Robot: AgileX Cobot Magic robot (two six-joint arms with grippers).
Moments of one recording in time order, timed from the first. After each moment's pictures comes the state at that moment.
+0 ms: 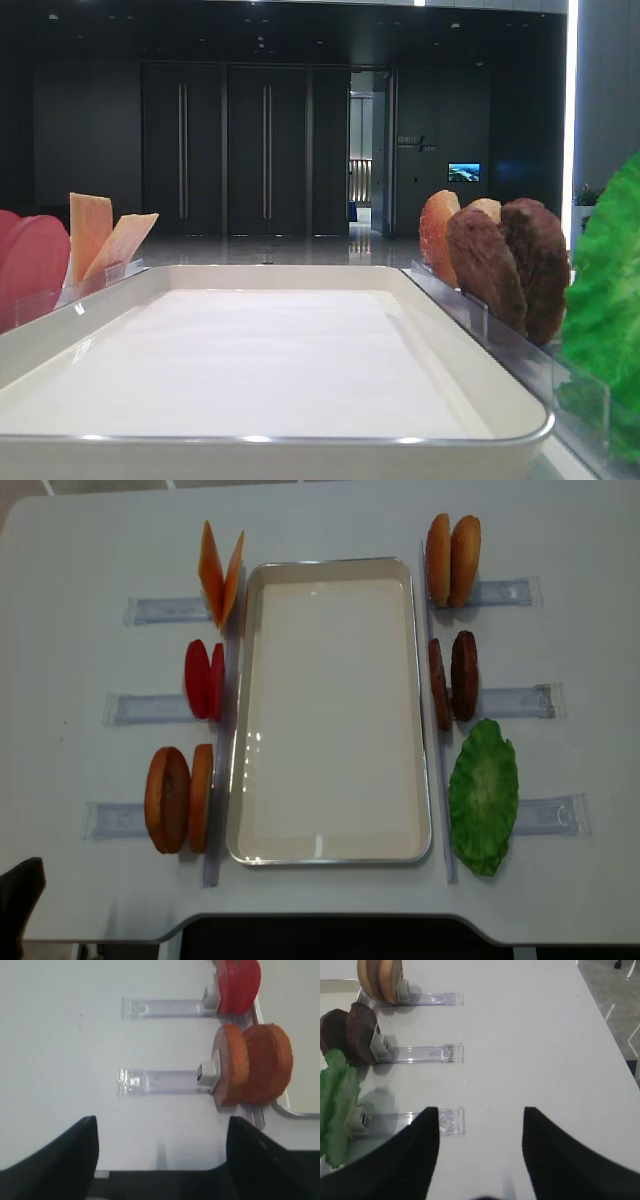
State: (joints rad) left arm 0.02 0.20 -0.53 0.01 1.17 -0.02; right arm -0.06 -0.01 -0.51 0.07 1.14 -0.09
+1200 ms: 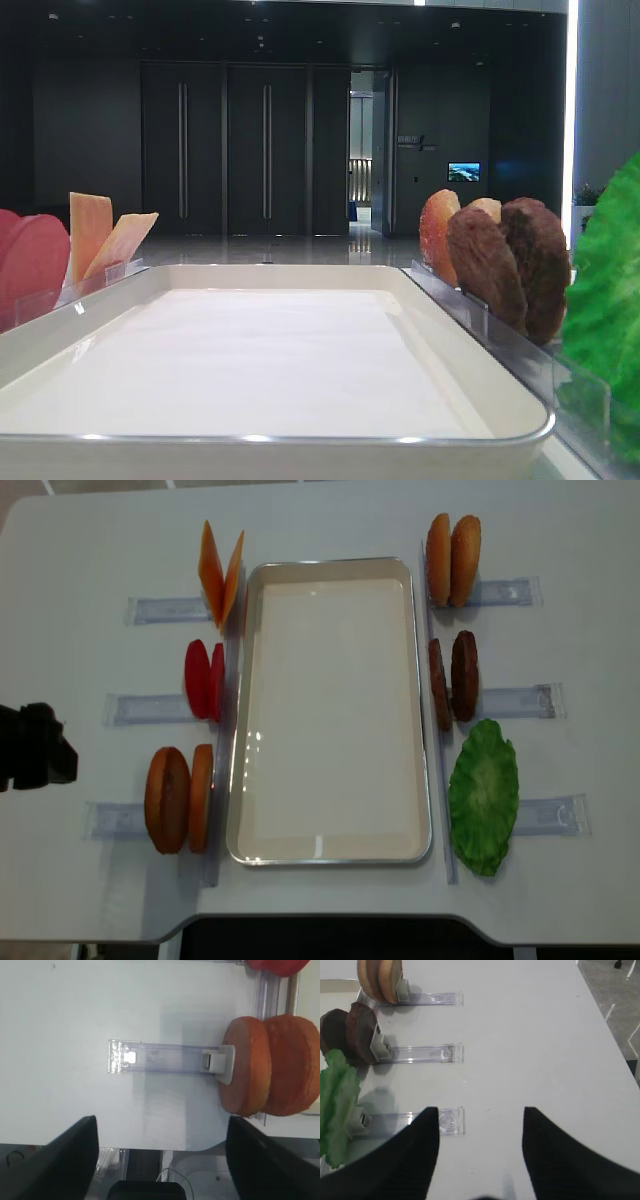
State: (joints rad) left arm 0.02 1.00 -0.84 0.01 1.20 -0.07; right arm -0.06 -0.01 -0.51 0.07 1.14 -0.09
